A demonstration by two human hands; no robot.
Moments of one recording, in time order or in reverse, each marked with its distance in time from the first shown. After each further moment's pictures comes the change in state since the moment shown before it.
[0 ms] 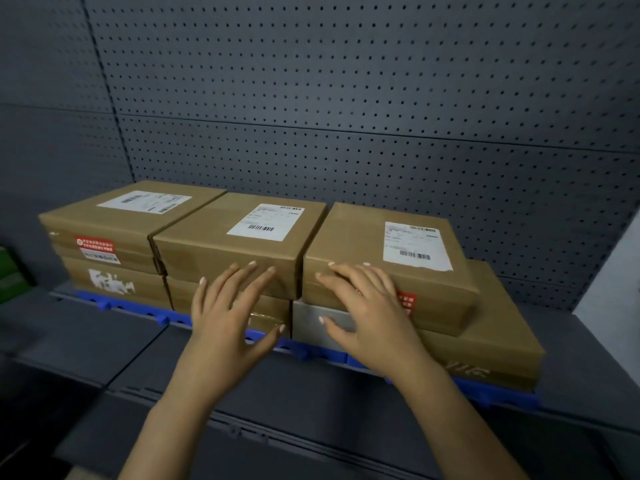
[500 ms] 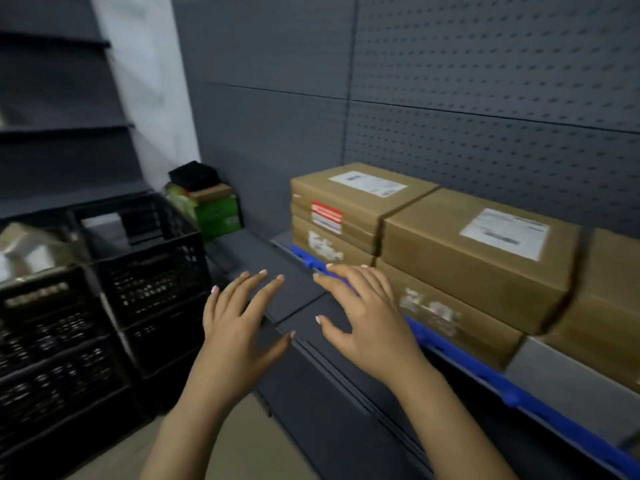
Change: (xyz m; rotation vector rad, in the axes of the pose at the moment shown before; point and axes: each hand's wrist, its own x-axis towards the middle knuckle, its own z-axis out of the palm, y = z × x) left_hand -0.139 -0.132 -0.134 0.274 0.120 -0.460; right_hand 0.089 -0.204 0.144 0.367 -0.064 -0.382
